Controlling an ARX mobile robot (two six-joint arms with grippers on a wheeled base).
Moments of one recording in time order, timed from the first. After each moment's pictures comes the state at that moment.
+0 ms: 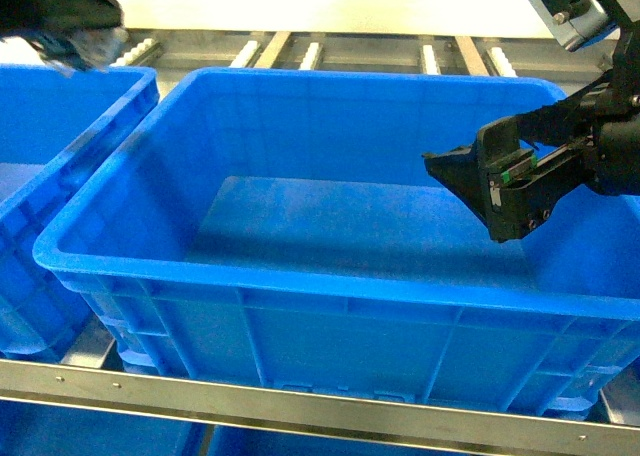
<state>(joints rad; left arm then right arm) -0.20 1.30 0.83 0.11 0.09 -0.14 0.21 1.69 0.82 0.53 -0.42 -0.22</state>
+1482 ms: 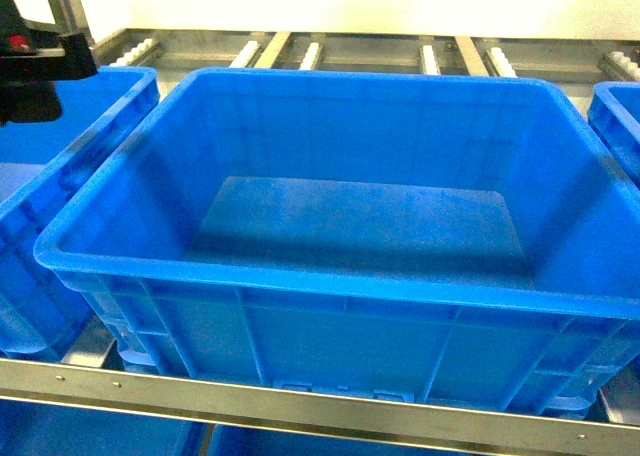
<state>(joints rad) -0.18 1.46 0.47 1.03 -0.19 -0.03 0.16 1.45 0.38 1.09 0.16 -0.02</state>
